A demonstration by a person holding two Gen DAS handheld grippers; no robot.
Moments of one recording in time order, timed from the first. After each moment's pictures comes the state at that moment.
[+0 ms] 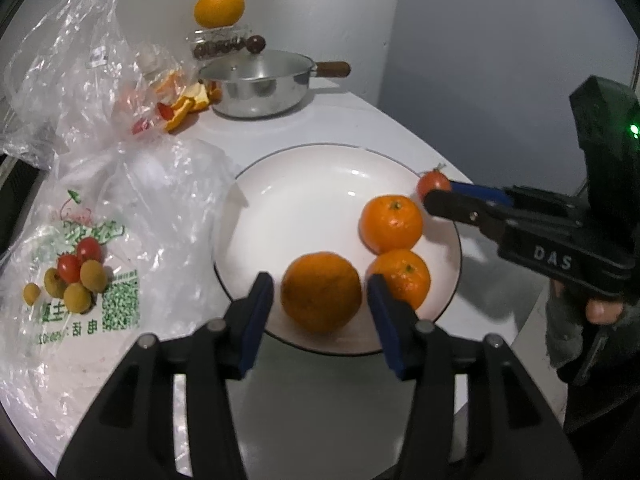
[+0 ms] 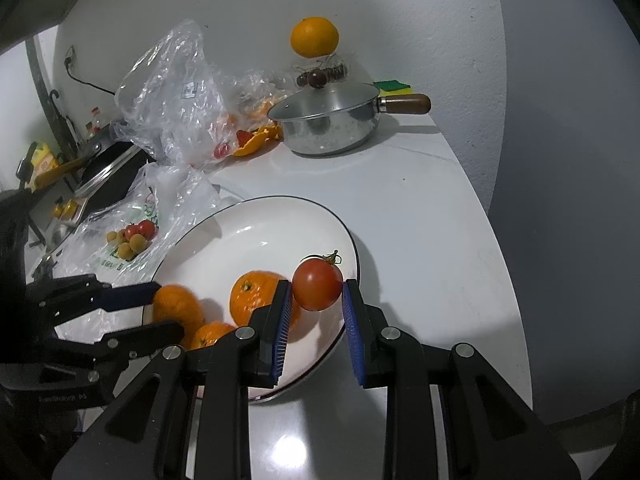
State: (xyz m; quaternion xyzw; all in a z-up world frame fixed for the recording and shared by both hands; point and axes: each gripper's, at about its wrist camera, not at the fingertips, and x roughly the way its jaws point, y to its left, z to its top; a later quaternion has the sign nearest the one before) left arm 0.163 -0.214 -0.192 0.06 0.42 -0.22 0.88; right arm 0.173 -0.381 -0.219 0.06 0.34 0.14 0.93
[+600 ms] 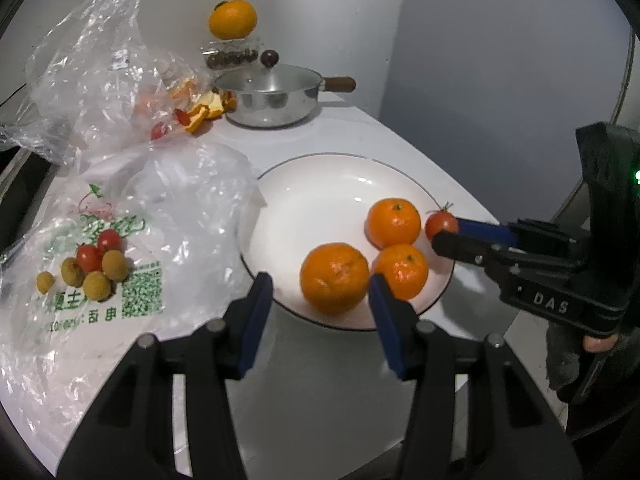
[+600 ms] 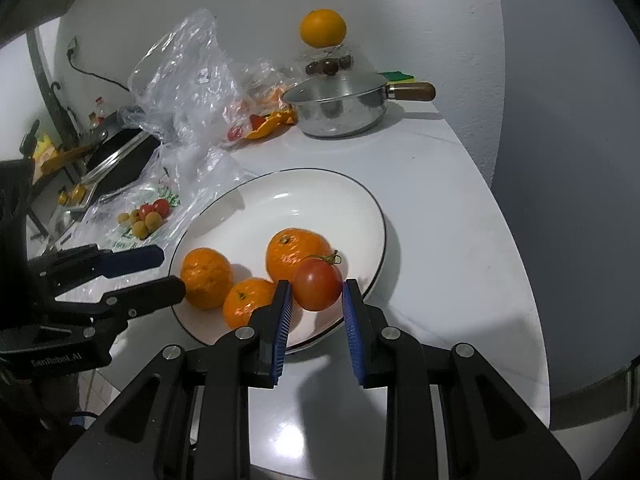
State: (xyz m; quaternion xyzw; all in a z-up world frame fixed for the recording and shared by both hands) left arm 0.148 -0.192 -0.180 0.04 0.40 -0.22 0.89; right arm 0.144 -0.362 -0.219 0.05 0.36 0.14 0.92
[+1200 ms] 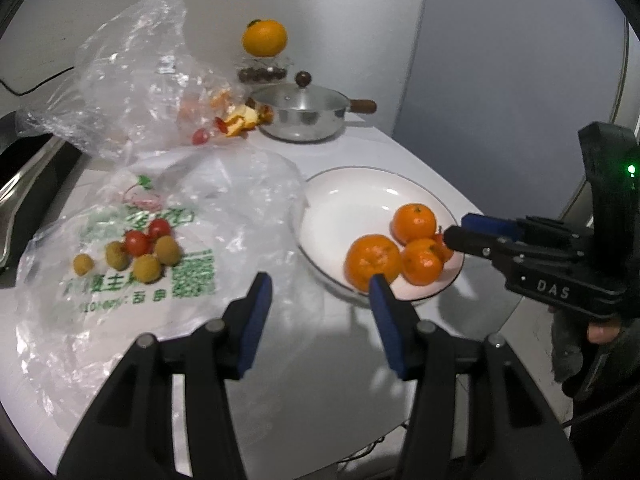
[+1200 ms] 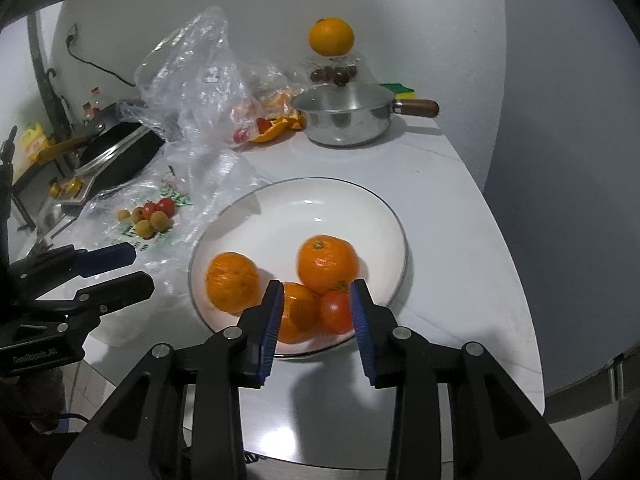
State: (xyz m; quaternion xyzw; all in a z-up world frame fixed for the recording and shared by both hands) left arm 0.123 -0.141 -0.165 0.02 0.37 -0.21 0.90; right arm 0.132 -0.329 -0.200 0.03 0.35 0.12 0.93
